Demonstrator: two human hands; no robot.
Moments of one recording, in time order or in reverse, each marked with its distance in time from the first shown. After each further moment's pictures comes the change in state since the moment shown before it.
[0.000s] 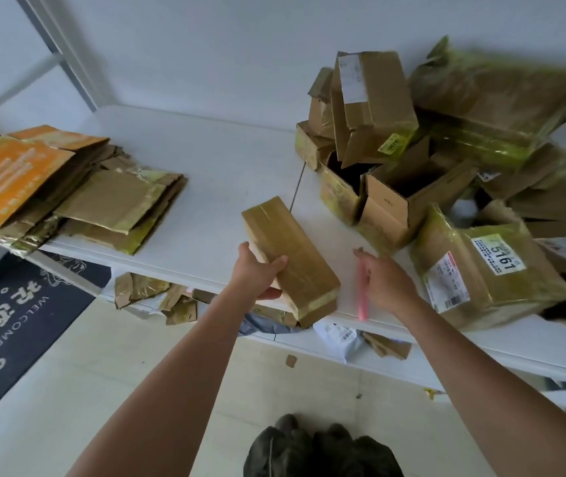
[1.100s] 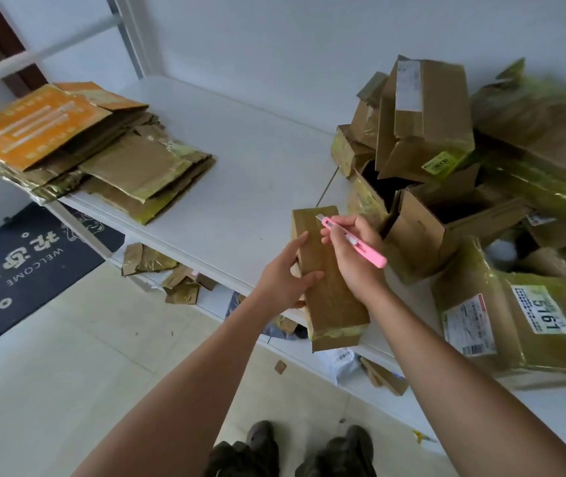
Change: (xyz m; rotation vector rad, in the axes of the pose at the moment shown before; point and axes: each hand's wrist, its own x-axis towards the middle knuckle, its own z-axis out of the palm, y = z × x) left_hand 0.005 -0.019 0.034 -0.099 -0.140 0.227; right_hand 0.039 -0.079 0.005 0.977 0.246 -0.338
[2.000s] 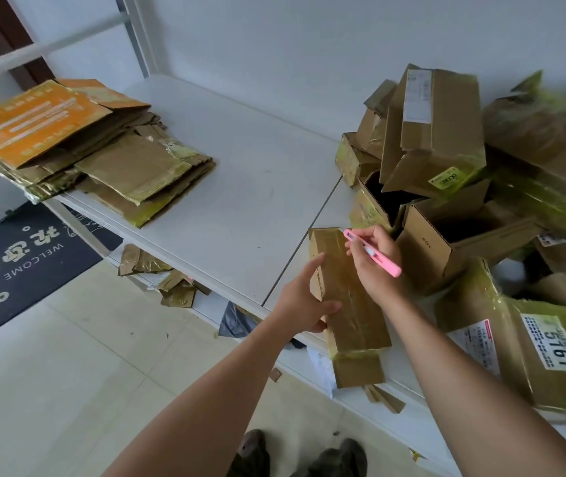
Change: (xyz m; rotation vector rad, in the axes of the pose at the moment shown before) left_hand 0.022 -0.010 0.032 0.090 -0.058 -0.087; right_hand 0.032 0.036 -0.031 -0.196 0.023 -0.007
